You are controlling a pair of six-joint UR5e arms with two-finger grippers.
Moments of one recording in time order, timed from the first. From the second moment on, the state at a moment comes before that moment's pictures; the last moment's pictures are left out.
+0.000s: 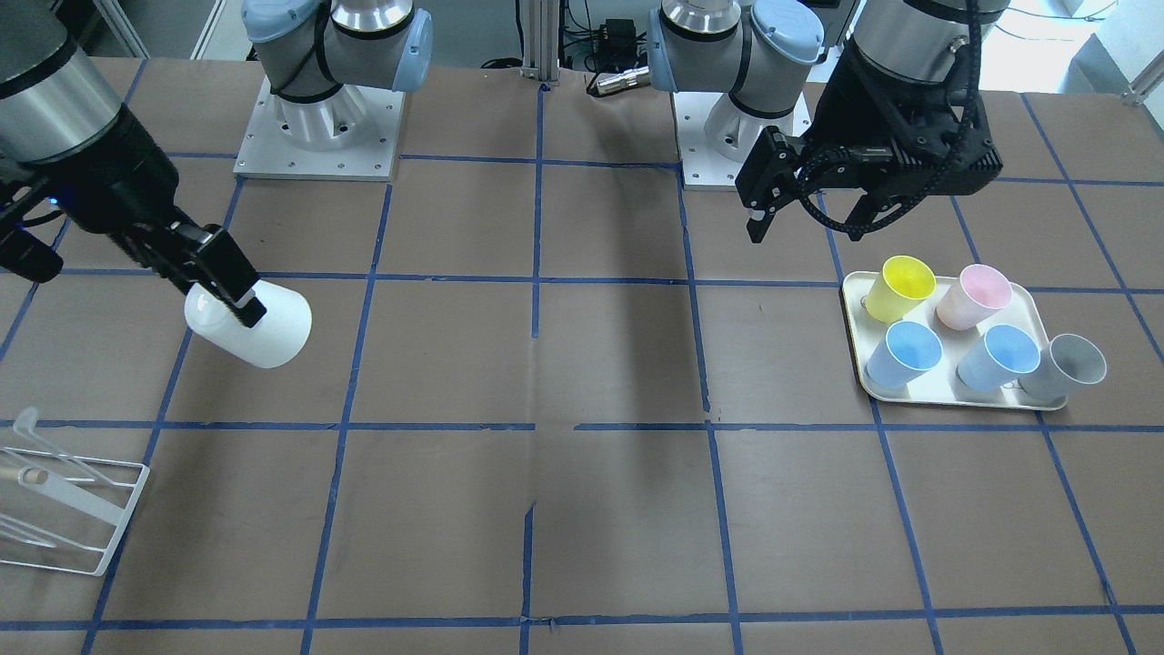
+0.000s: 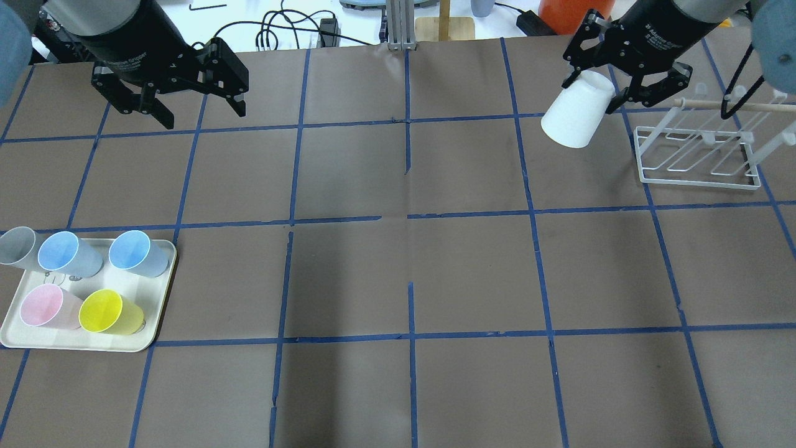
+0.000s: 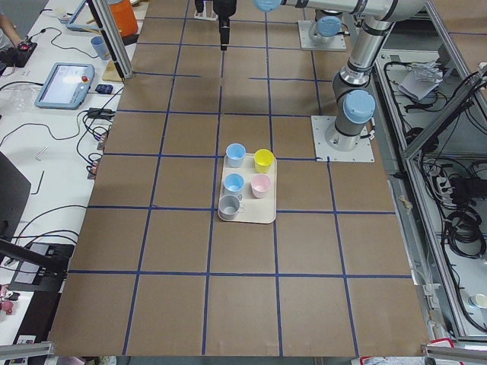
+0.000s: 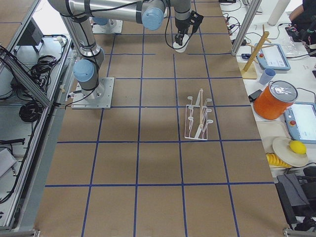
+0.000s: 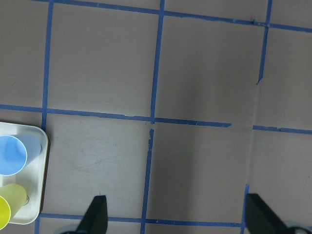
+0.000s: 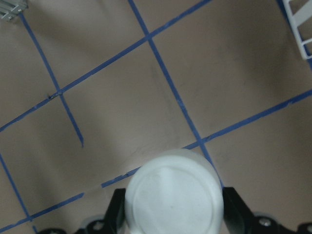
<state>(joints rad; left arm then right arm) -1.55 -1.58 -1.47 -1.57 1.52 -0.08 1.42 -1.50 1.54 -1.75 -1.36 0.32</state>
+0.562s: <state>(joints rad) -1.55 -1.58 -1.48 -1.56 1.52 -0.08 1.31 -1.37 1.41 -1.79 -1.44 0.06</state>
